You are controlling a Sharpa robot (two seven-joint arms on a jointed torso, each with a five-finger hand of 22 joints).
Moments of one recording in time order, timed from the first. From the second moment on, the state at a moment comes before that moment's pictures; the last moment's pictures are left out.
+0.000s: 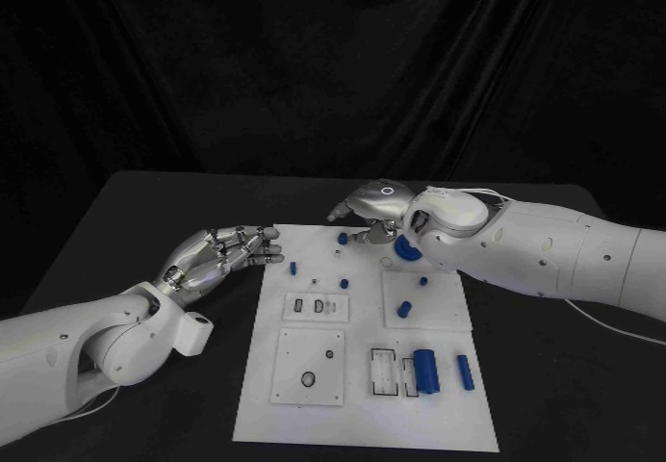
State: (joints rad) left arm 1.20 -1.06 -0.21 1.62 -0.19 -0.04 0.68; left_hand 1.58 0.15 0.04 0.28 0.70 0.67 0.16 0.22 0.07 0.42 0.21 0.48 0.06 0.53 0.23 0.41 0.07 0.14 0.51 0.29 0.28 0.10; right arm 1.39 -0.52 -0.21 1.21 -1.69 -0.35 0.11; right_hand 1.45 -0.12 0.25 0.09 0.15 0.75 0.09 0.06 0.06 0.86 0.12 0.07 0.07 1.38 0.00 0.90 0.37 0.11 1.38 0.11 1.28 1.13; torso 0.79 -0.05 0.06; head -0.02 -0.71
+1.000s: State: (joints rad) left arm 1.20 -1.10 -0.21 1.64 -0.20 -0.08 0.68; left_hand 1.52 0.08 0.14 0.27 0.70 0.57 0.15 0.17 0.06 0.28 0.15 0.34 0.05 0.16 0.14 0.17 0.04 0.16 0.22 0.24 0.12 0.05; right arm 1.45 -1.03 -0.21 1.60 -1.57 -0.40 0.08; right_hand 1.44 -0.09 0.30 0.14 0.16 0.92 0.14 0.10 0.07 1.13 0.07 0.16 0.07 1.34 -0.01 0.86 0.35 0.11 1.31 0.10 1.19 1.04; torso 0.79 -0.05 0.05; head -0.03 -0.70
